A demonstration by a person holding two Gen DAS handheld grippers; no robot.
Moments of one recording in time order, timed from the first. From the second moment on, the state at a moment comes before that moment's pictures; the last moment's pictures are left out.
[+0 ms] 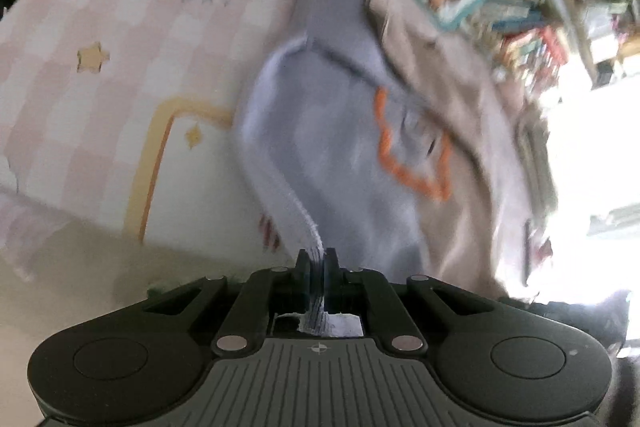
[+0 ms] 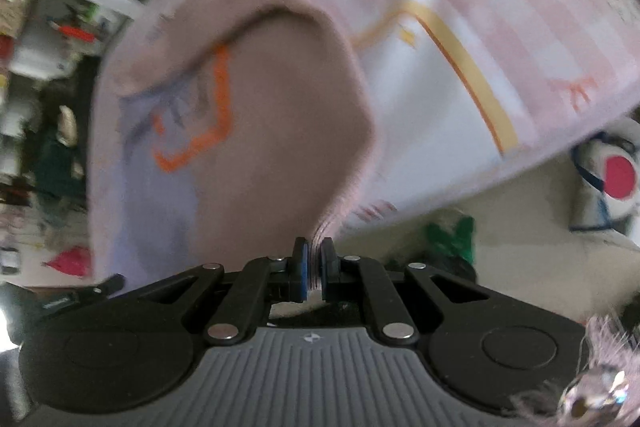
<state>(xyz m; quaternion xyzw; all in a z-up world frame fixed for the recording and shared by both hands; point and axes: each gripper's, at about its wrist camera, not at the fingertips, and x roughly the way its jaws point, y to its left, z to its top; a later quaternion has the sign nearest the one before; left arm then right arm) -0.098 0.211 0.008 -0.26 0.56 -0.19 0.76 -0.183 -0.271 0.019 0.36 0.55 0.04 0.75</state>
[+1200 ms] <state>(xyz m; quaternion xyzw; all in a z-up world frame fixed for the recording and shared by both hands) 0.111 0.169 0.029 -0.31 0.42 -0.13 0.84 0.042 -0.327 0.030 0.54 0.31 0.04 0.78</state>
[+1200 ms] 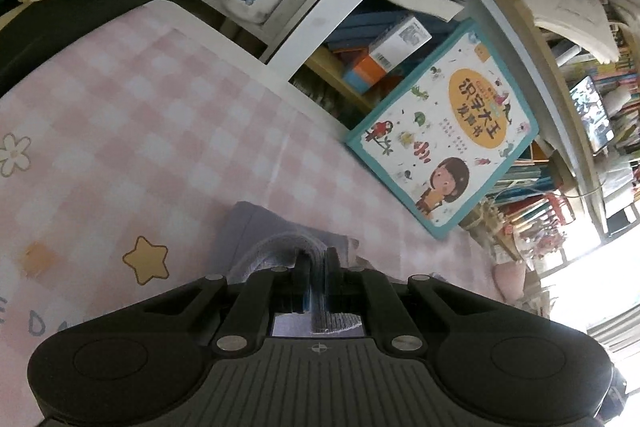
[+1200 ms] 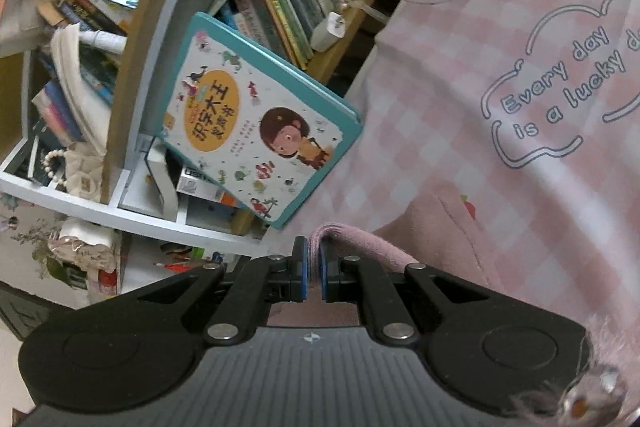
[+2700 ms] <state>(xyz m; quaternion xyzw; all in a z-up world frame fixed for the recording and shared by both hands) 0.135 0.123 -0.001 -0.03 0.42 -0.09 0.90 0.095 -0.266 -0.010 0.11 0.42 -0.03 0.90</state>
